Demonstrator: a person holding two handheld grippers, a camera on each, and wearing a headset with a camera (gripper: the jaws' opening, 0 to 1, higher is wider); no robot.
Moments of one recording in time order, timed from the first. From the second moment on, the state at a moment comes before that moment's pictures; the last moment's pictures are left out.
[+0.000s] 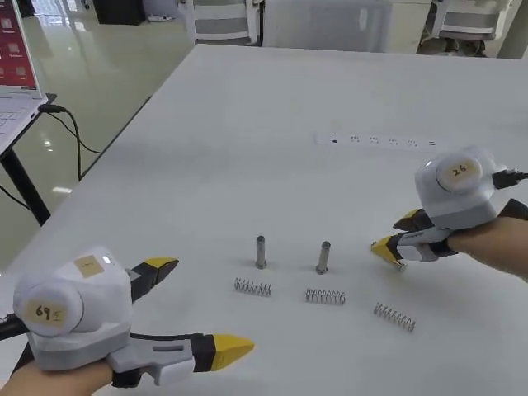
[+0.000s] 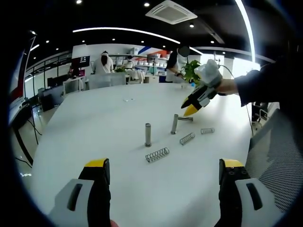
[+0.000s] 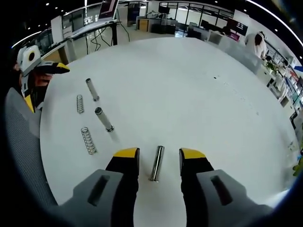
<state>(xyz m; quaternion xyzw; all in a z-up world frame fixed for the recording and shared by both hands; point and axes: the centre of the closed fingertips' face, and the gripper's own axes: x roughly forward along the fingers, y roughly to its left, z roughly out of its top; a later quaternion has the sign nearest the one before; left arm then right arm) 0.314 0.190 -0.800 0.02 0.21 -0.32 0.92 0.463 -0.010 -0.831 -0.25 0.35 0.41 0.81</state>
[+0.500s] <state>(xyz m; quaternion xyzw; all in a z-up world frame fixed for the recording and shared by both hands) 0.314 0.192 -0.803 0.01 0.21 -0.31 0.93 0.469 -0.008 -0.849 -0.27 0.39 0.40 0.79</state>
